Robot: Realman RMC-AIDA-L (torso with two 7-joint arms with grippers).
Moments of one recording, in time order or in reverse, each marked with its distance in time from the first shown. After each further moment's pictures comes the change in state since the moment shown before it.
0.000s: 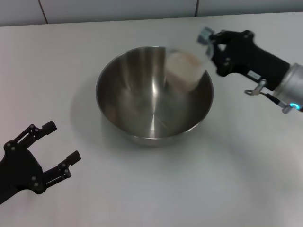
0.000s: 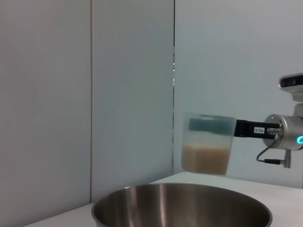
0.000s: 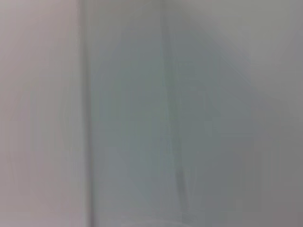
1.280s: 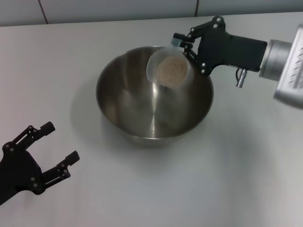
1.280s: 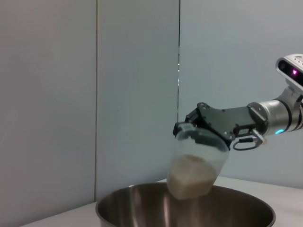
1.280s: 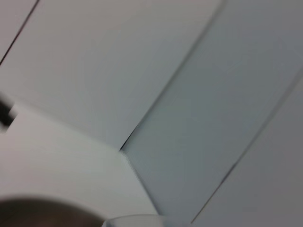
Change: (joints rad) left arm 0.011 -0.004 -0.002 0.000 -0.008 -0.003 0.002; right arm 0.025 0.006 -0.359 -0.325 -0.006 0.165 -0.338
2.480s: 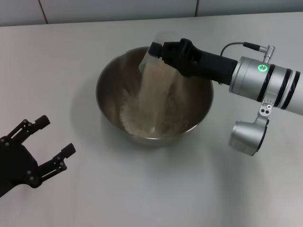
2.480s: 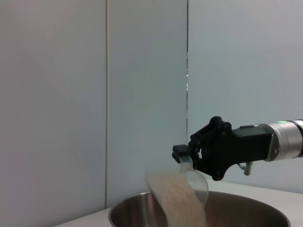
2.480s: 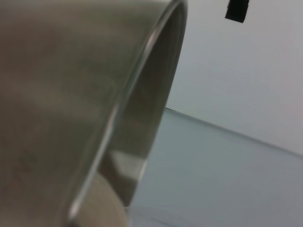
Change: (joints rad) left arm -0.009 -0.002 -0.036 0.000 -0.001 0.002 -0.001; right arm -0.050 0.008 -0.507 0.067 0.558 0.186 -1.442
